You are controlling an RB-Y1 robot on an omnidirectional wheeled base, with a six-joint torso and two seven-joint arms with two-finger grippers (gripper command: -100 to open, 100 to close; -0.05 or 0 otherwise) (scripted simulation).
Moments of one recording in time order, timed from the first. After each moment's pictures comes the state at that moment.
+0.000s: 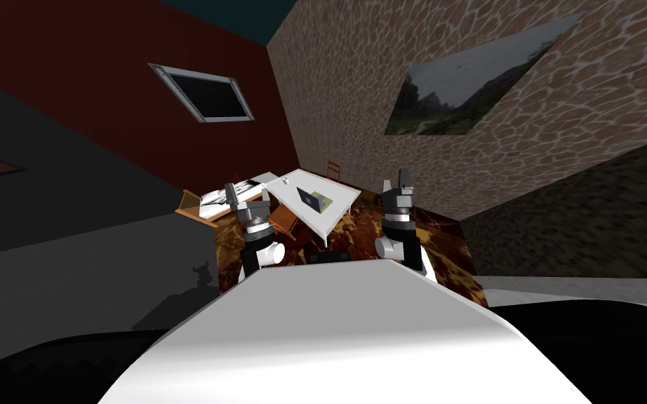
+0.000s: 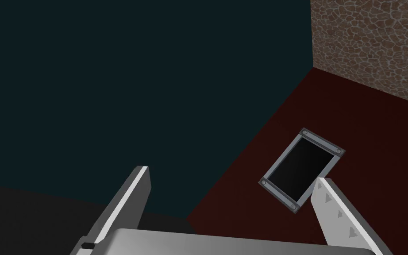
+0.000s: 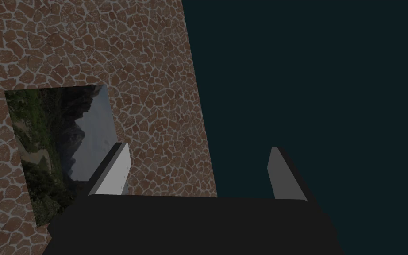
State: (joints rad) left arm 0.46 0.02 -0.06 -2.31 0.12 -0.48 0.10; right arm 0.50 -0.02 -0.01 -2.37 0.02 -0.37 0.11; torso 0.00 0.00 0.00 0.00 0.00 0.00
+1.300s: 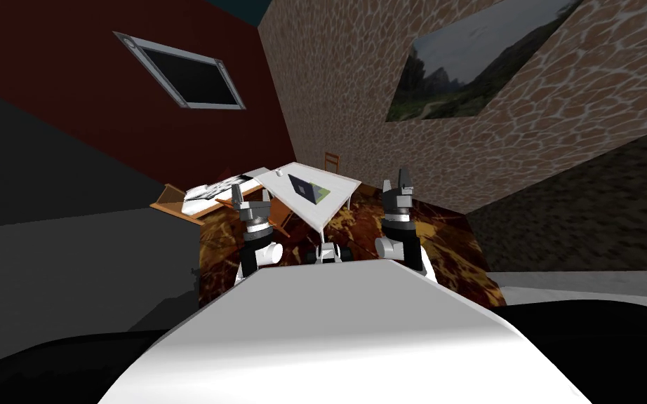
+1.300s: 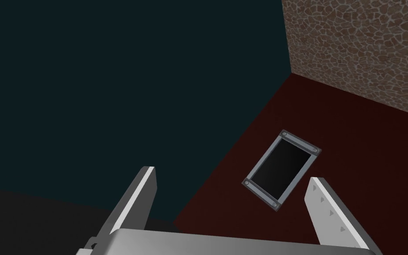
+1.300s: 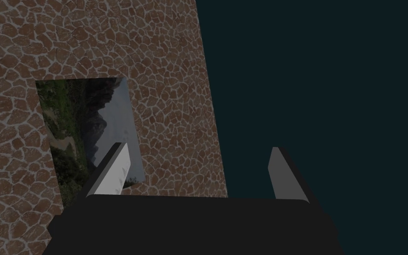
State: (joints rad) left arm 0.44 0.08 -0.04 -2.29 0.13 -0.46 0.11; right arm 0.50 -0.01 -0.01 -2.37 0.02 -0.37 0.11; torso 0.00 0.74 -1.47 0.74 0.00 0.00
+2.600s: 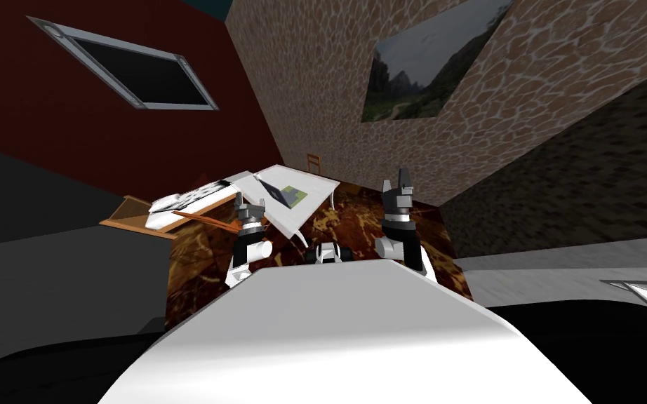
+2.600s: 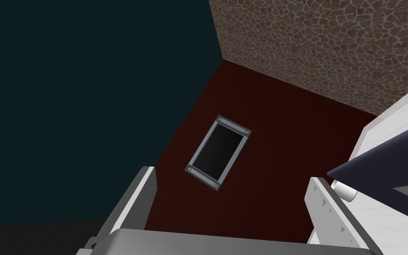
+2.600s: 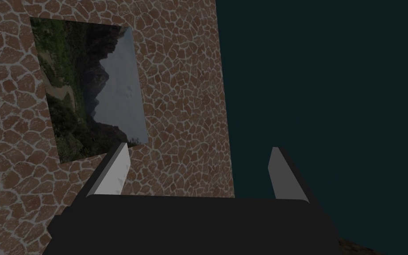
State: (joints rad) left arm 0.37 0.14 0.18 -2.10 0.26 -0.28 0.19; right arm 0.50 -0.02 -0.01 -2.37 0.02 -0.37 0.11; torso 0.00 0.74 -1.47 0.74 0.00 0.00
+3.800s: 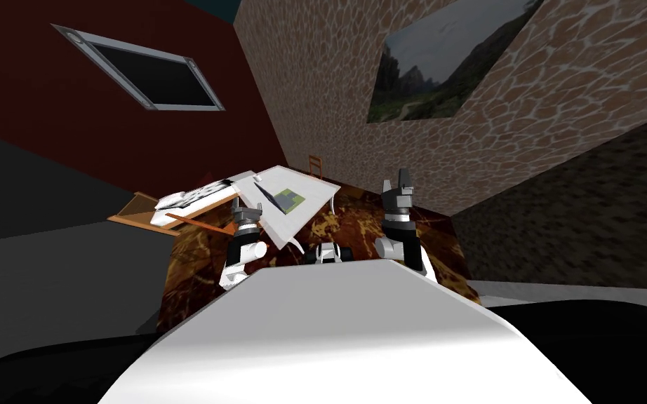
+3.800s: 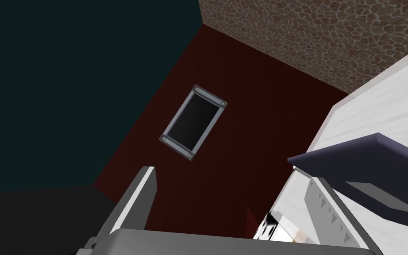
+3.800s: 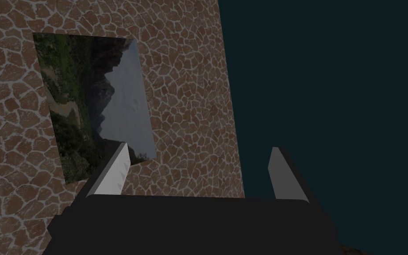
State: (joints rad) left arm 0.35 0.18 0.25 -2.03 0.37 -0.20 0.27; right arm 0.51 -0.01 -0.01 -2.37 0.02 -0.37 0.11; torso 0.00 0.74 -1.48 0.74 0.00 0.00
